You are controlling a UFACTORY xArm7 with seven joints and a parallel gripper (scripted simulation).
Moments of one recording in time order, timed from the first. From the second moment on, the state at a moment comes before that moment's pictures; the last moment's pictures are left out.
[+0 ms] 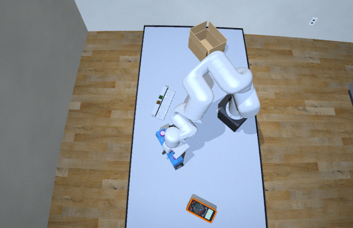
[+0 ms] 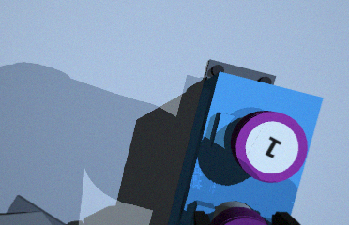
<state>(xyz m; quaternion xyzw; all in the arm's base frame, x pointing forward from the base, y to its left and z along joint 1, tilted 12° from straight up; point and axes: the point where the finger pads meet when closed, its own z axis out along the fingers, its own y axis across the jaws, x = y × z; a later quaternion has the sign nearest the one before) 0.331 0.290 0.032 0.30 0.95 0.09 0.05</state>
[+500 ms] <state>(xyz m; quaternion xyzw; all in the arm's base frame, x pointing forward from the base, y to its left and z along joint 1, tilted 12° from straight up) 0.331 0.289 0.032 0.05 0.99 0.08 0.07</state>
